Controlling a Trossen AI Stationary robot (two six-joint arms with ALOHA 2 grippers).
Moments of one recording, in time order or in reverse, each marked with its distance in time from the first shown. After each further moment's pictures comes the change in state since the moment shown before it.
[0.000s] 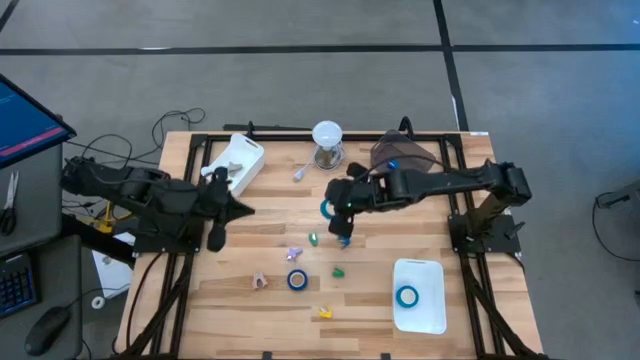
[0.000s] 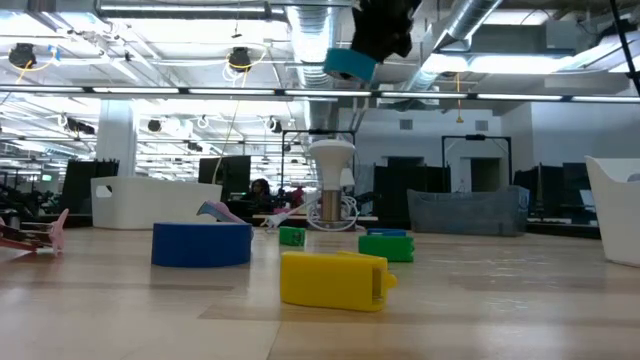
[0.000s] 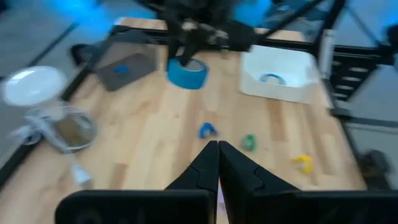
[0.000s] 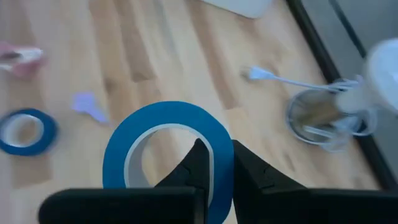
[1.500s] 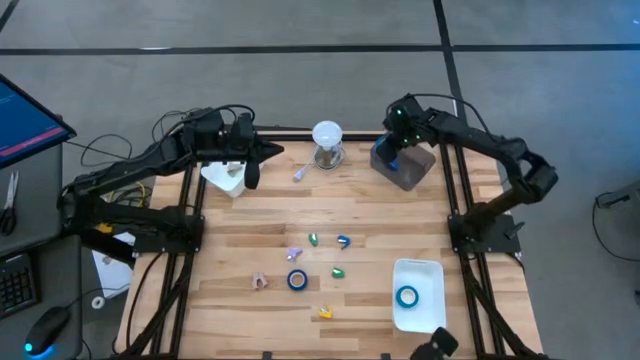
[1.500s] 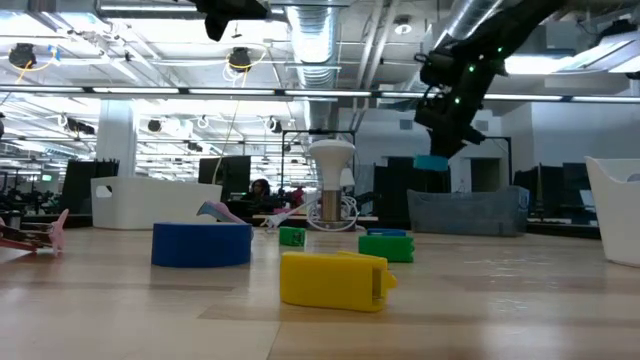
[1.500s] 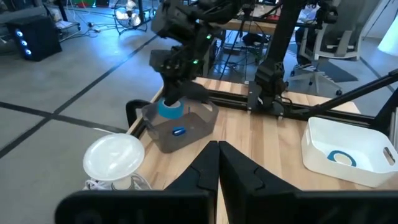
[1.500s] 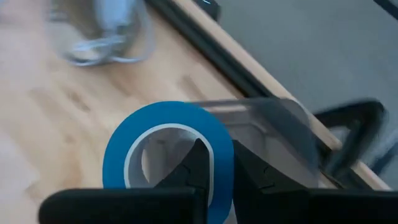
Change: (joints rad) left arm 0.744 0.184 0.000 0.425 0.581 0.257; right arm -0.858 -0.189 -0.455 0.212 -0.341 -0.247
